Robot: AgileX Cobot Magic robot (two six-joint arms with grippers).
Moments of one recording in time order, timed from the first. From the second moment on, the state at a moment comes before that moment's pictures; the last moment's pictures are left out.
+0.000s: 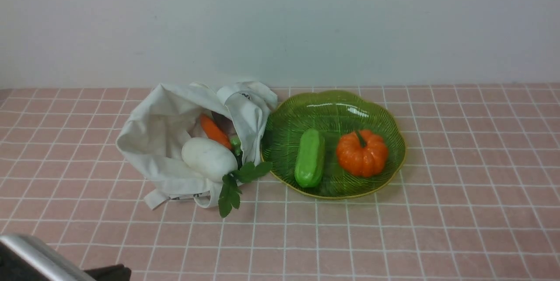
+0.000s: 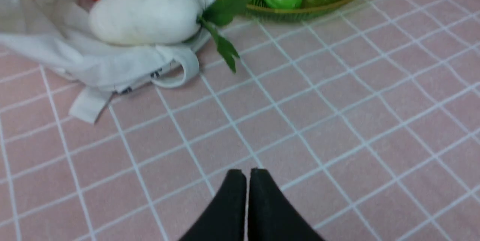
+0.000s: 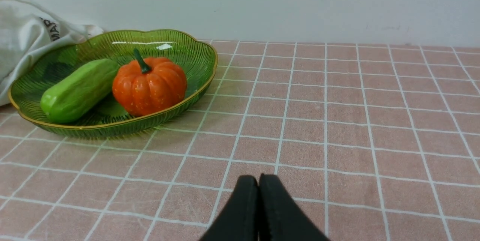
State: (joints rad) right arm 0.12 -0.01 0.02 0.04 0.39 0.00; left arm -0.50 0.49 -0.24 -0.16 0.42 0.11
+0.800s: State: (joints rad) right arm 0.12 -0.01 0.02 0.04 0.39 0.00; left arm -0.35 0.16 -0.13 -0.05 0.36 0.10
